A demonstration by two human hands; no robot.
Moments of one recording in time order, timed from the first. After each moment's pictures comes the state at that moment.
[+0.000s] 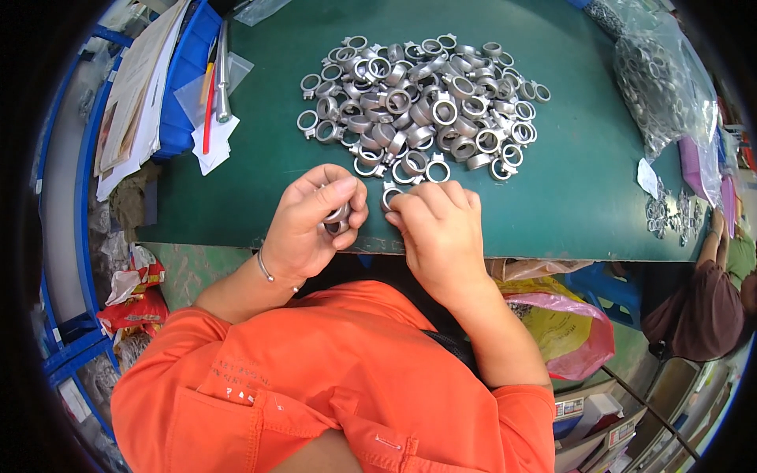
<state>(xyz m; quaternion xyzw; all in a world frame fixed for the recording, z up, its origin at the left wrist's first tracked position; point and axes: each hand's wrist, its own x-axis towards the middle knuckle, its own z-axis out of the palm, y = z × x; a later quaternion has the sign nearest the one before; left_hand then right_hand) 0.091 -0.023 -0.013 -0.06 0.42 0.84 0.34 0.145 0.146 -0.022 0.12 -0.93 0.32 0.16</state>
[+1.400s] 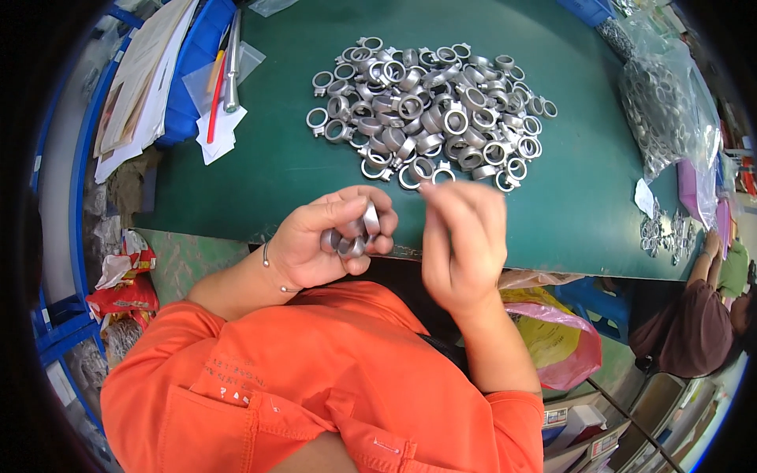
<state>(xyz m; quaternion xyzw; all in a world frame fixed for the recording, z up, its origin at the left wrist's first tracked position) 0.093 -0.025 -0.017 -0.07 0.22 0.83 0.51 0.143 0.150 -0.012 0.10 -0.86 0.37 0.34</state>
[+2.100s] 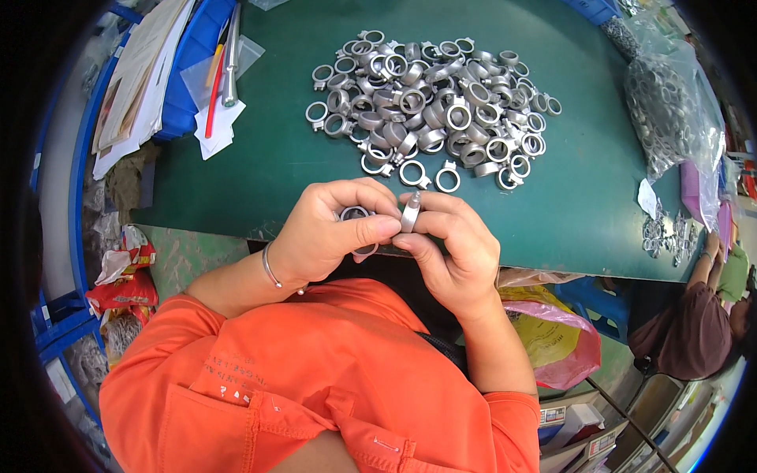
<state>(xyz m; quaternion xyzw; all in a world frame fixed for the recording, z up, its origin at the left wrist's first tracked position) 0.098 -0.016 -0.006 0.07 0.53 0.76 0.36 0.150 0.155 -0.020 0.15 -0.81 0.53 0.21</state>
